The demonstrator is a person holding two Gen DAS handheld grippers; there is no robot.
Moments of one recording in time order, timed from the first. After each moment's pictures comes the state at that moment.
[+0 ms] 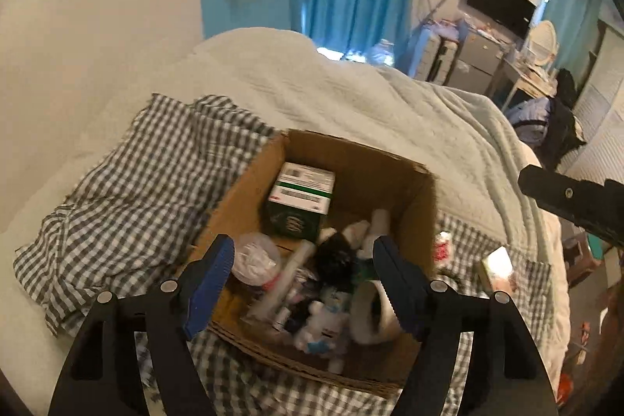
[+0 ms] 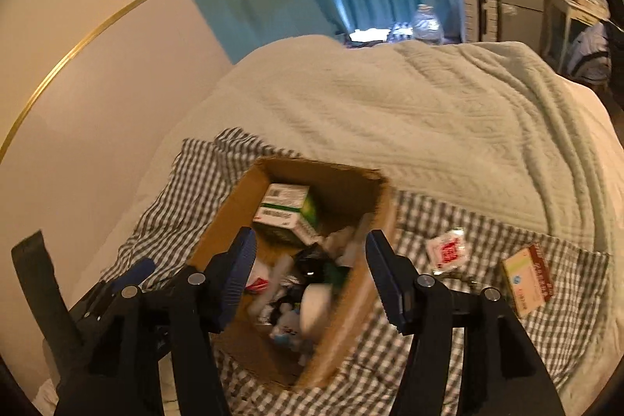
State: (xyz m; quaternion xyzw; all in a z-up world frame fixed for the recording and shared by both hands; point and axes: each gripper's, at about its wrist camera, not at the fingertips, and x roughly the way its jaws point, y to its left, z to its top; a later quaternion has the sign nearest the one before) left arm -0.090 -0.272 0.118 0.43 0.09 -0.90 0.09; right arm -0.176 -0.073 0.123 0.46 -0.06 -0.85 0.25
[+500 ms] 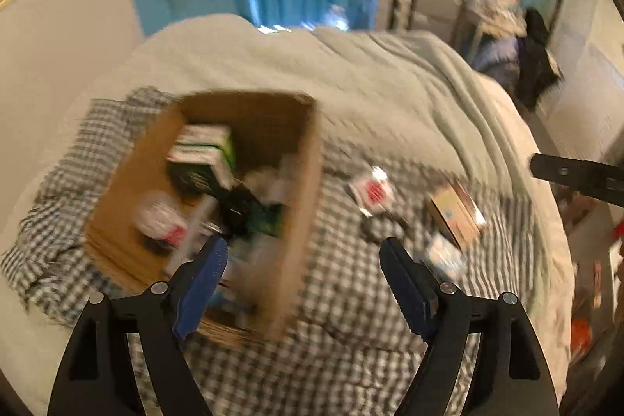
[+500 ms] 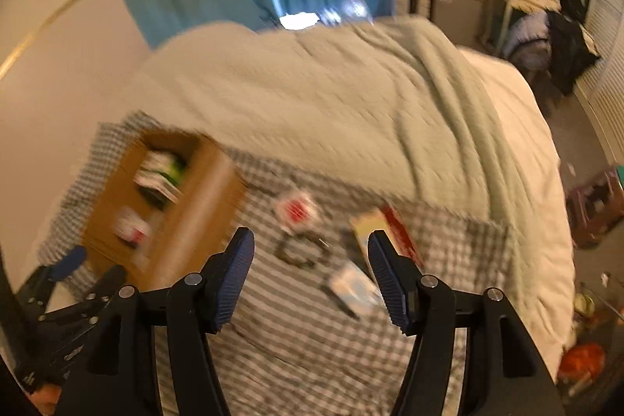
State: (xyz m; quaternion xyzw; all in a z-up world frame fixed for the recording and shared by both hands) left arm -0.083 -0.115 0.082 0.48 0.02 -0.88 0.03; right arm -0.178 0.091 0.074 0.52 0.00 -0.84 0.13
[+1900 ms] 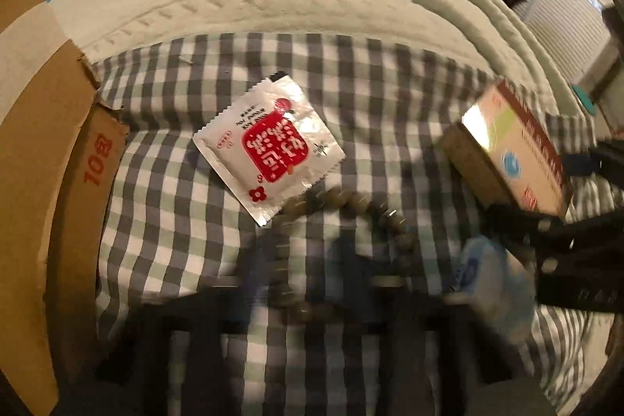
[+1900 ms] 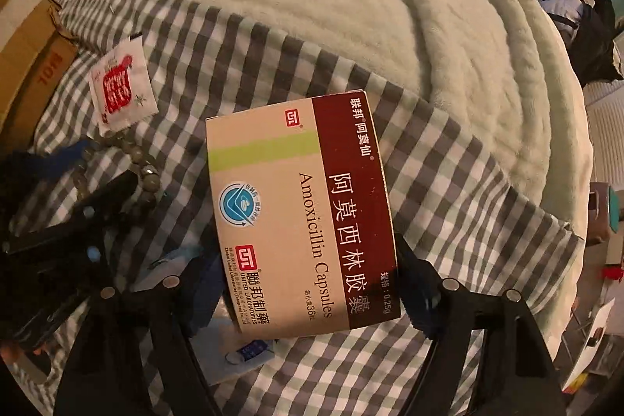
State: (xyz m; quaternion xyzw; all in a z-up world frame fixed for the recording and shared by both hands) left arm -0.203 -0.027 -0.131 0.55 -0.04 -0.83 -0.07; right arm -0.260 0.117 -0.136 0.61 0.14 -0.77 0.11
